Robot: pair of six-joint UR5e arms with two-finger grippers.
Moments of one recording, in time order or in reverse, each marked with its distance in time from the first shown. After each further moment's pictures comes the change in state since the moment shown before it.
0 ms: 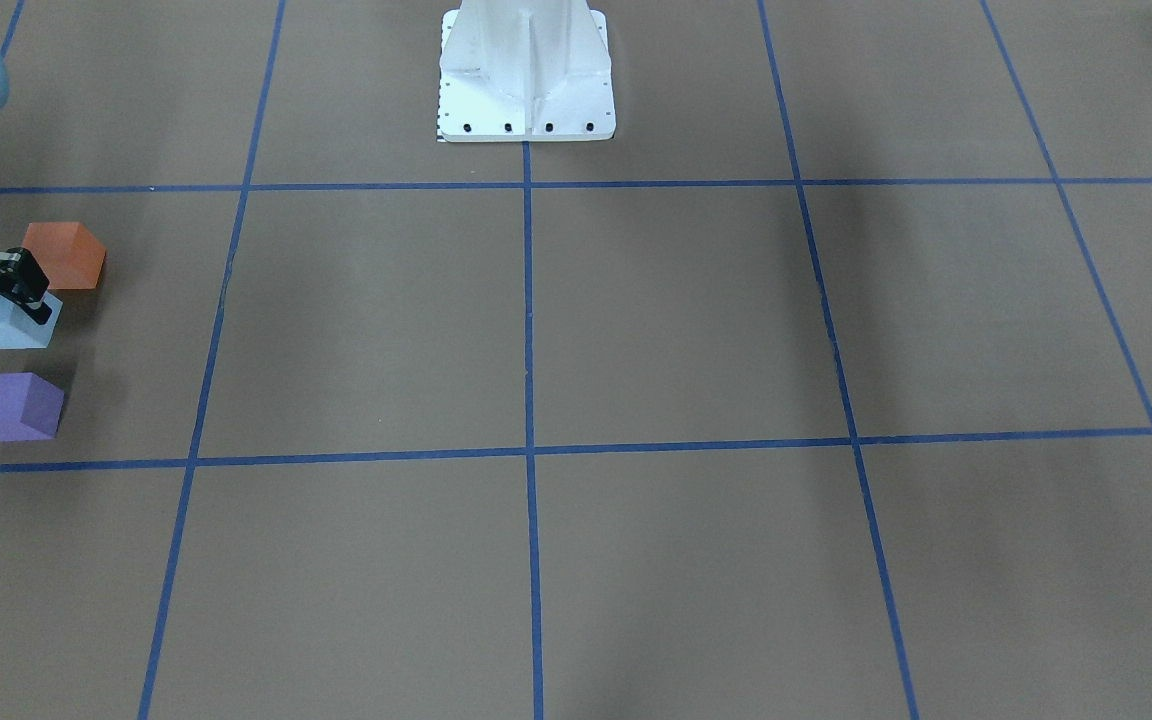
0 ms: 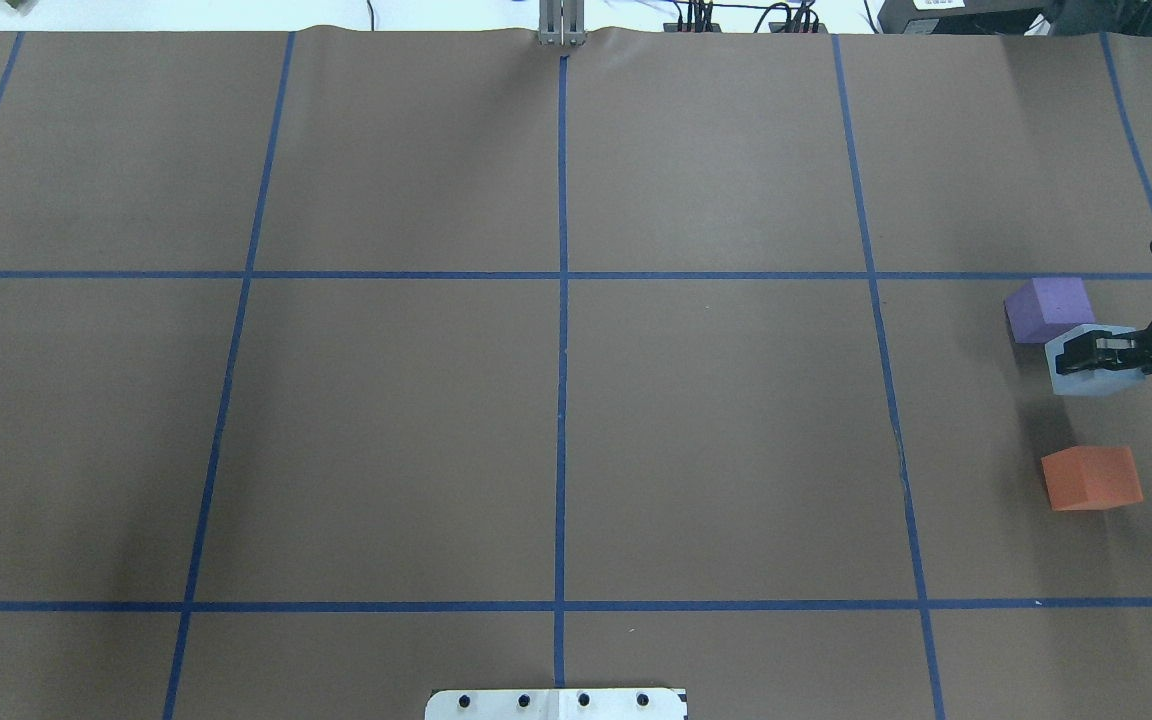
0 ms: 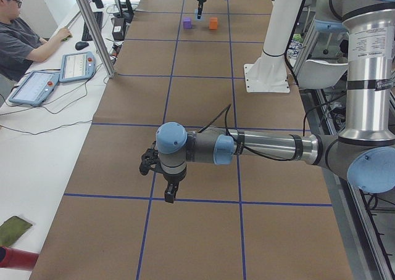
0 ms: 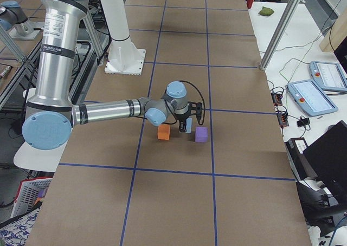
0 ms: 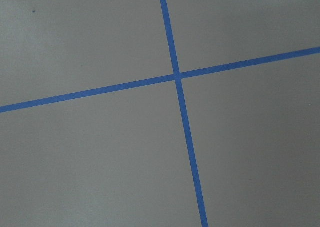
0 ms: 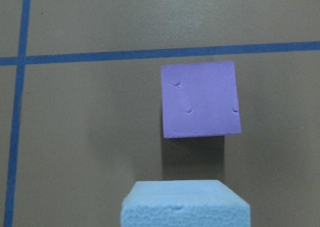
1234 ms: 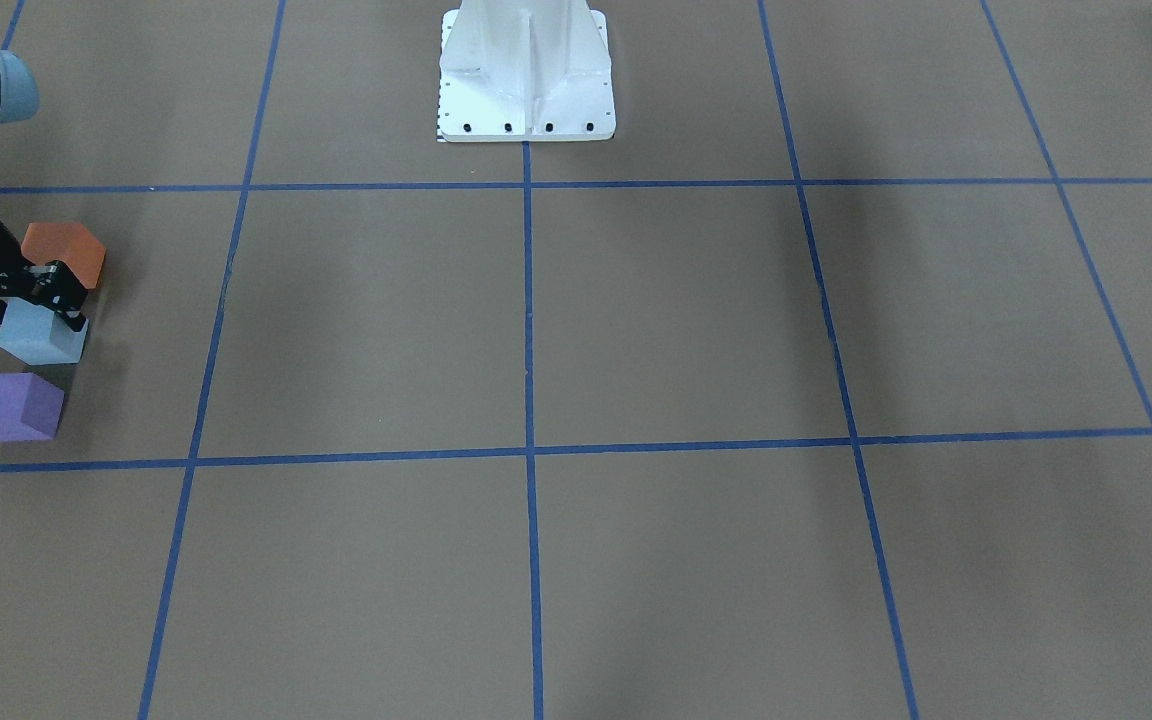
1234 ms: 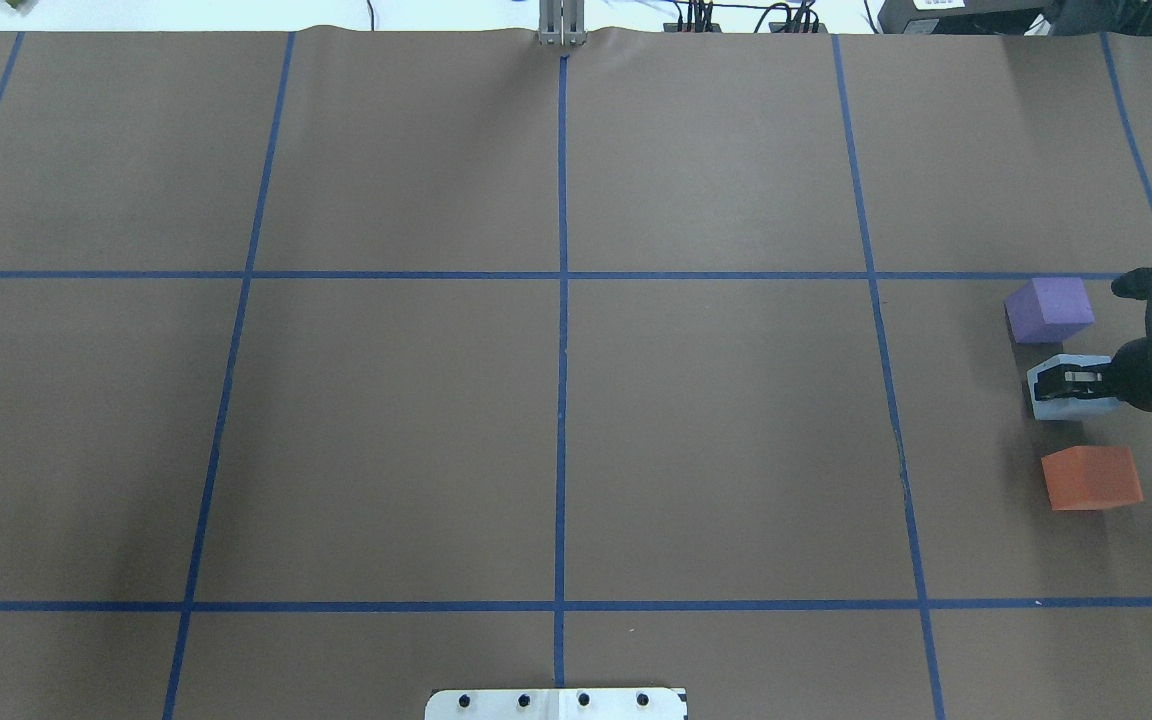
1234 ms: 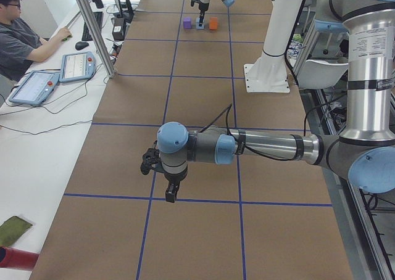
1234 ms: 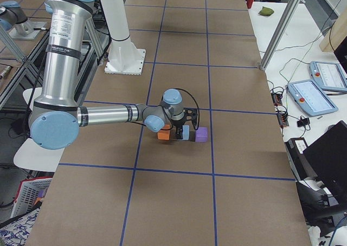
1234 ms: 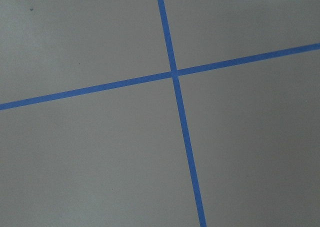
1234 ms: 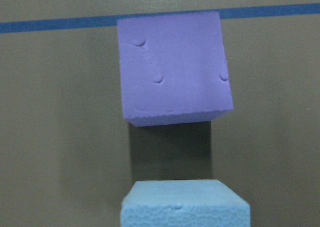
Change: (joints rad) left arm 0.000 0.002 -0.001 0.001 -0.001 0.000; right arm -0.116 -0.002 -0.051 0.064 -0.104 0.039
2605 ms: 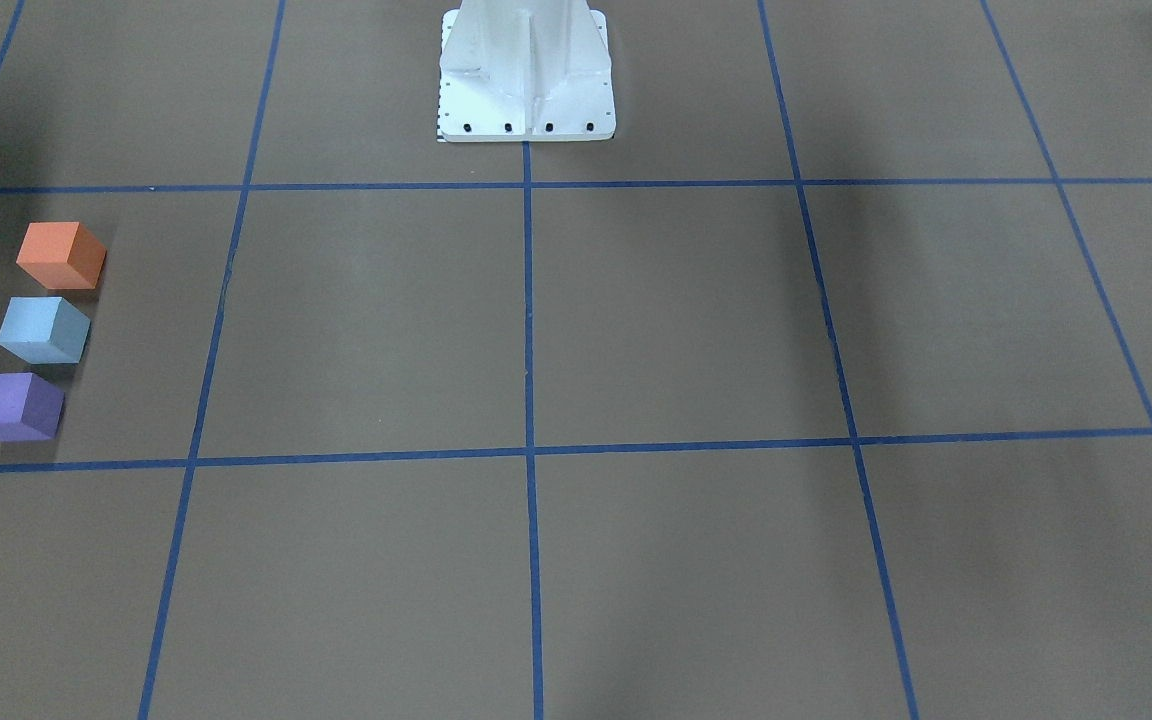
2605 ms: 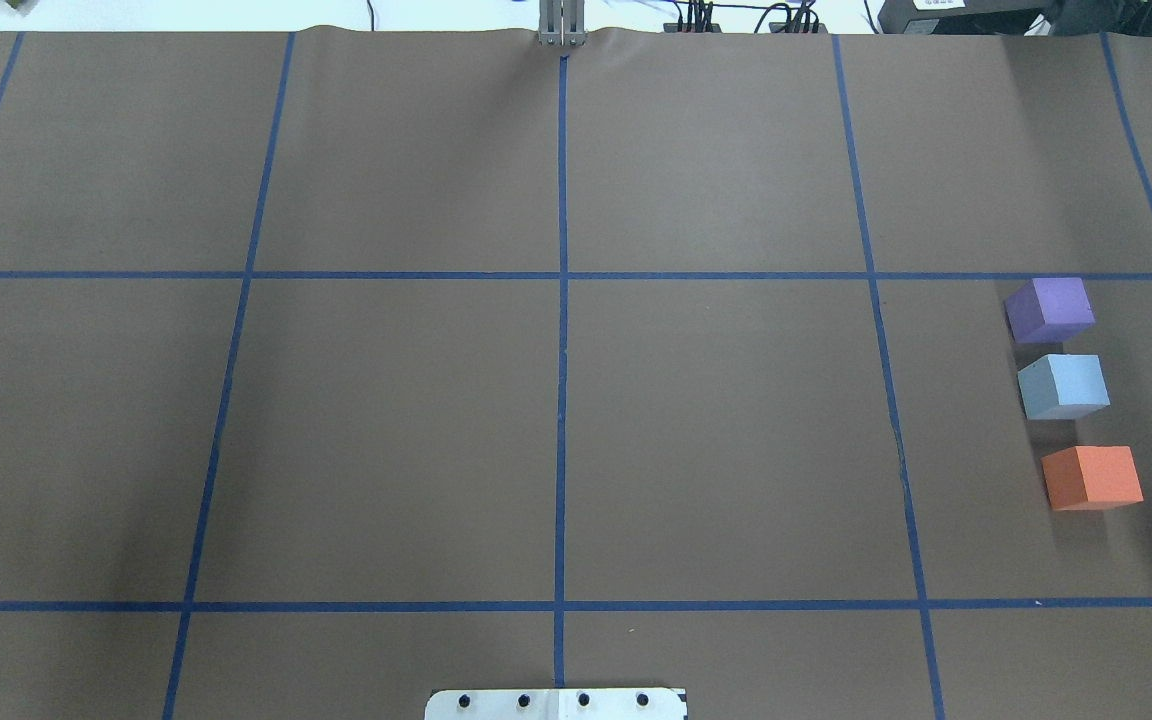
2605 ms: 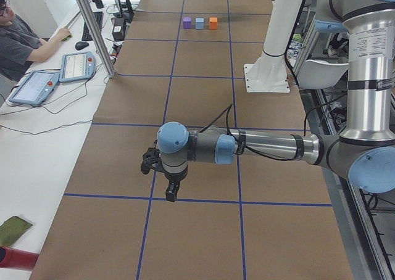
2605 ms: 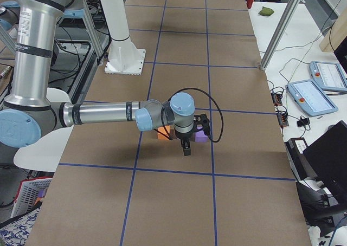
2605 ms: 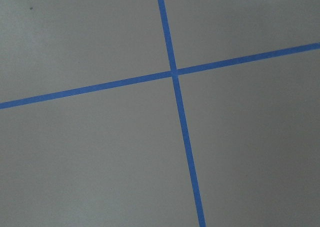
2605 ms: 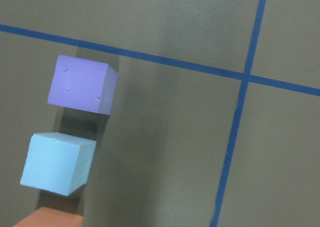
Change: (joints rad) left arm 0.000 0.000 -0.001 -0.001 -0.016 0.001; right arm 0.594 -0.007 0.139 -0.638 0.345 -0.975
